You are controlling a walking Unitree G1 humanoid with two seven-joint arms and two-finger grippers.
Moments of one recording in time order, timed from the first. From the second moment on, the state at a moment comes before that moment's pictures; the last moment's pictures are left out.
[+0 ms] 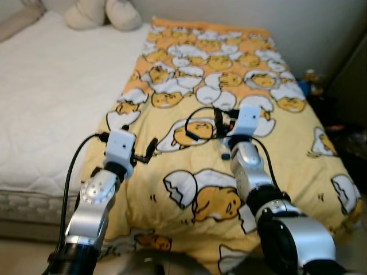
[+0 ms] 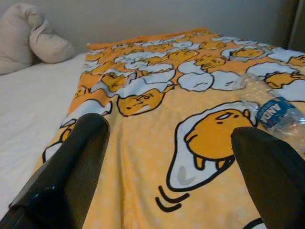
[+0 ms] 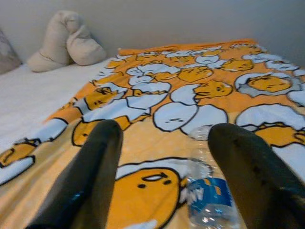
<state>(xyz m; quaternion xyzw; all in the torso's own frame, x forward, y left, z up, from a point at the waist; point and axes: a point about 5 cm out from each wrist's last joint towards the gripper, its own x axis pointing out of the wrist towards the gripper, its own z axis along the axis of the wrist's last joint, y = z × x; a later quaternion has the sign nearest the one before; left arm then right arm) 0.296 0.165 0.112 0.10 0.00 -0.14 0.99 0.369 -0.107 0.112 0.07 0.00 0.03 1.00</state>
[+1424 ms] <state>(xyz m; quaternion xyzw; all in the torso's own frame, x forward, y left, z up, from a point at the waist) 0.275 0.177 0.108 0.11 0.02 -0.13 0.98 0.371 -0.094 0.110 0.05 0.03 0.03 1.00</state>
